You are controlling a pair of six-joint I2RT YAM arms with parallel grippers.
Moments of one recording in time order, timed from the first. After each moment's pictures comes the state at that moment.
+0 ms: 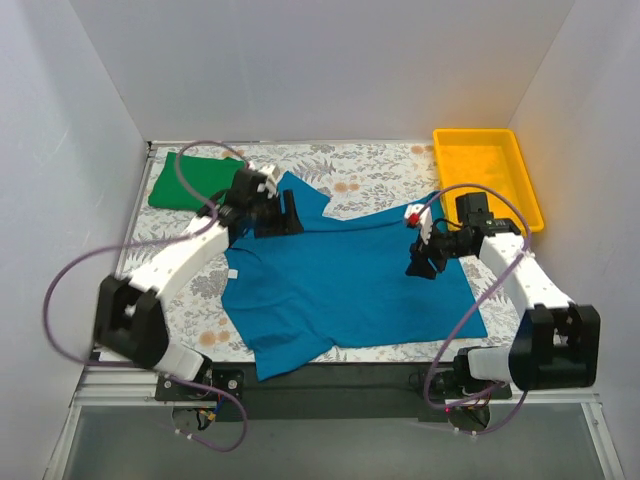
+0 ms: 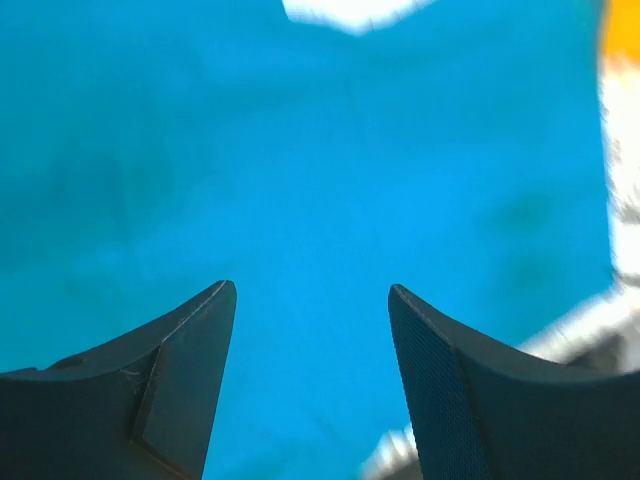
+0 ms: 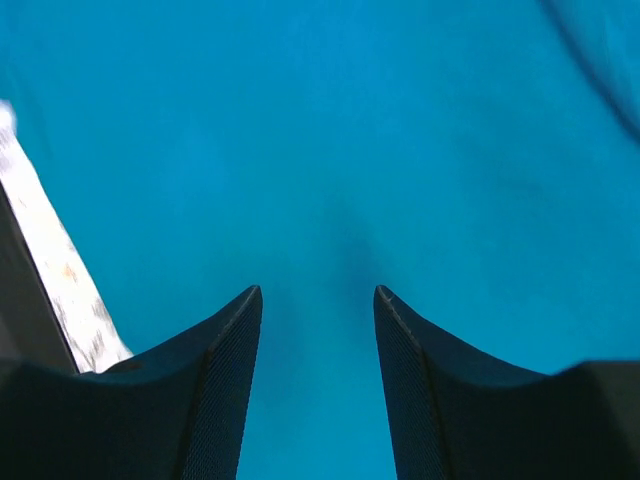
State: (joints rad) left arm -0.47 1.35 1.07 -0.51 0.19 -0.52; right arm 0.13 1.24 0.89 -0.83 -0.72 -0.93
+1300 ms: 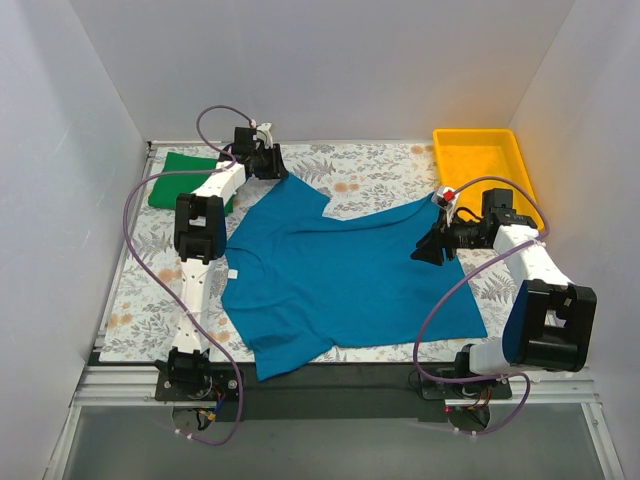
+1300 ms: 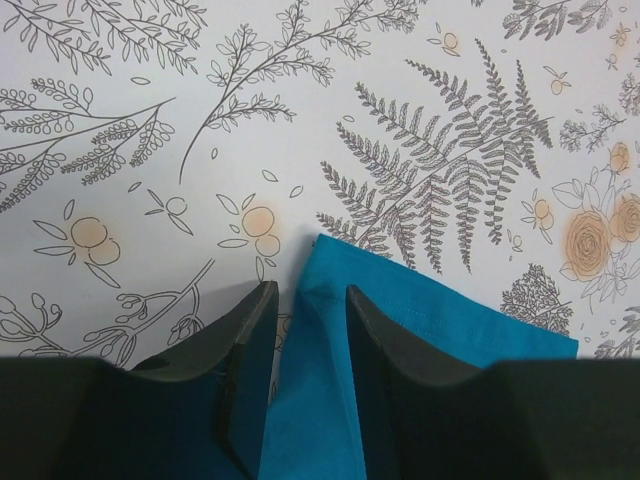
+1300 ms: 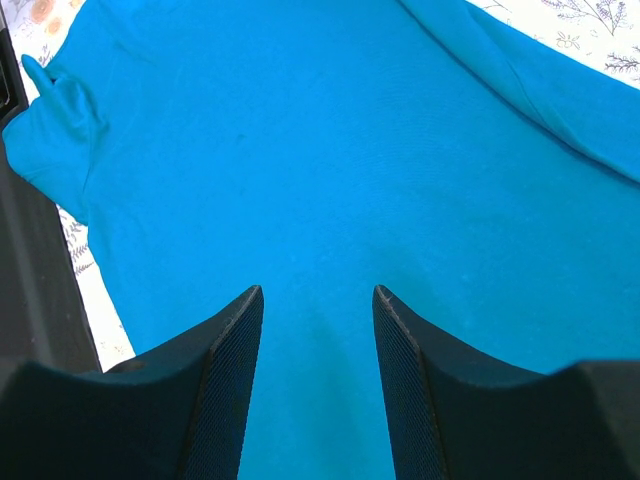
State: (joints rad) left arm -0.17 2.56 2.15 -0.30 0.39 -0.18; right arm -0.11 1.41 0.94 -0.71 -1.09 -0.78
